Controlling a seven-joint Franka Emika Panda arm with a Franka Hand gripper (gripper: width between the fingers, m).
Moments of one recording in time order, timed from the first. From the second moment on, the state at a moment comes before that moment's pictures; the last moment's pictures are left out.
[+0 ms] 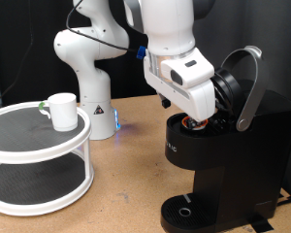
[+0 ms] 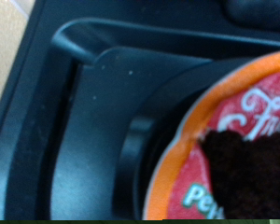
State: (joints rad) arm 0.19 -0.06 -0.08 -2.21 0.25 2.05 -0.99
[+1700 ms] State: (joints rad) arm 0.17 -0.16 -0.11 -2.24 0.46 2.08 -1.07
